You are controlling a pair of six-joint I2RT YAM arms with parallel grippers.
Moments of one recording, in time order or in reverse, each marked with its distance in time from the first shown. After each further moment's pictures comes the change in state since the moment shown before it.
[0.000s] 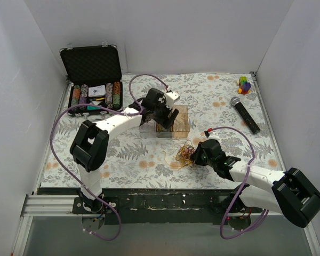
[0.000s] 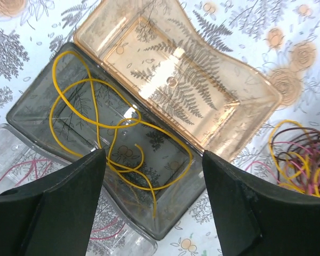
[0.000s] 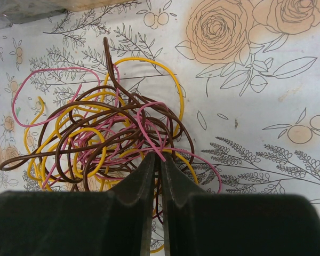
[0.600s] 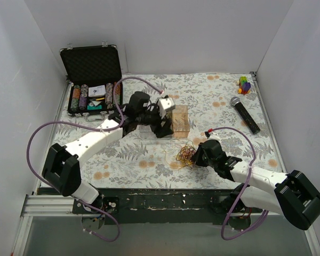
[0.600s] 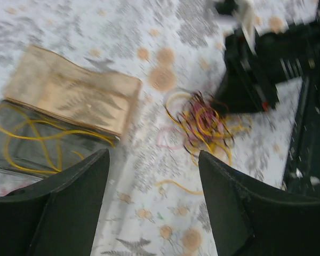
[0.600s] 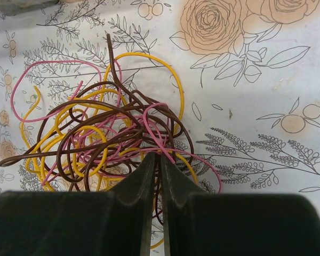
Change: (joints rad) left arm -0.005 -0.354 -0.138 -0.009 0.336 0.110; right arm 0.000 -0.027 0.004 -0.048 -0.001 -0.001
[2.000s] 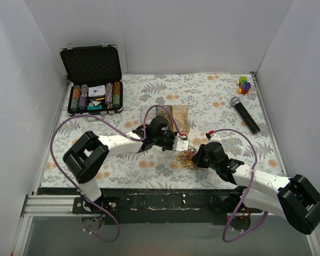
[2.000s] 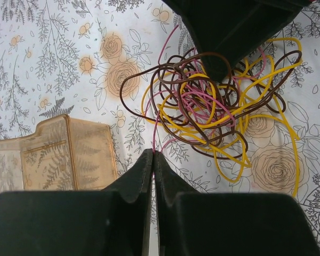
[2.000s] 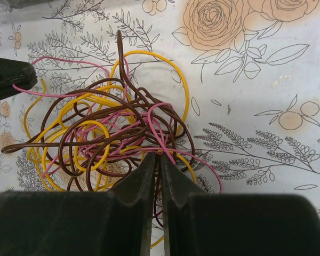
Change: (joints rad) left arm -0.185 0.196 -0.280 0.351 0.014 0.662; right arm 0.000 -0.057 -0.051 0.033 -0.013 -0.033
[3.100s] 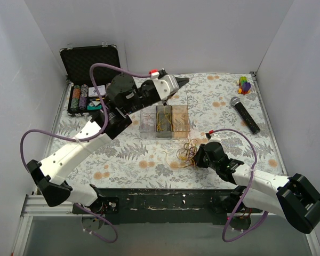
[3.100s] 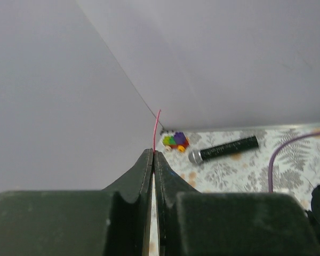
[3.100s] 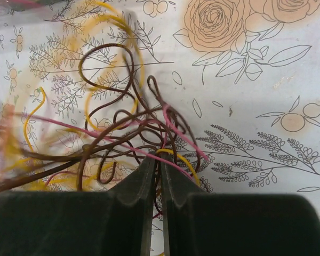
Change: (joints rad) left arm -0.011 -0.355 0.540 -0.072 -0.200 -0.429; right arm 0.000 0.011 0.000 0.013 0.000 0.007
